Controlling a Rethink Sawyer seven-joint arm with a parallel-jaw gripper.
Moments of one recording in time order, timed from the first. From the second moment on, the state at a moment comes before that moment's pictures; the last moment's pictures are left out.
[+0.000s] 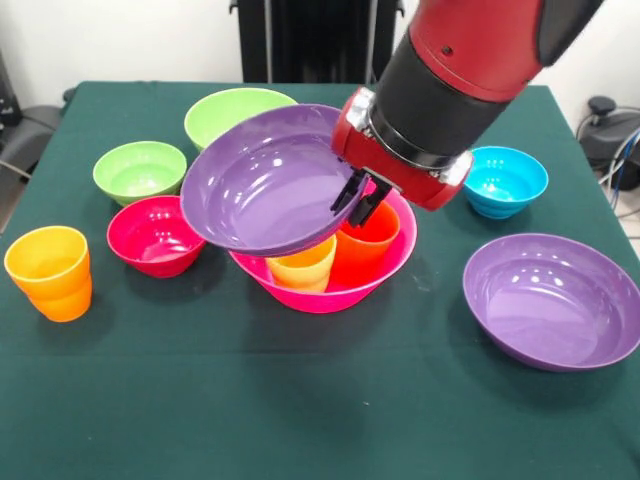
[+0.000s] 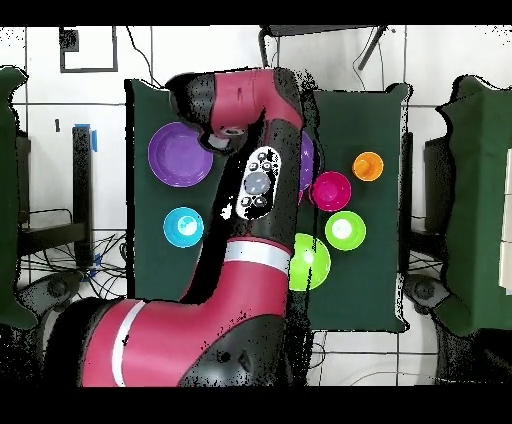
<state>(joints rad) 0.02 -0.22 -0.28 0.75 -0.10 1.22 2.12</state>
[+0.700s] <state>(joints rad) 0.21 -0.10 -0.40 0.65 -0.10 1.34 2.24</state>
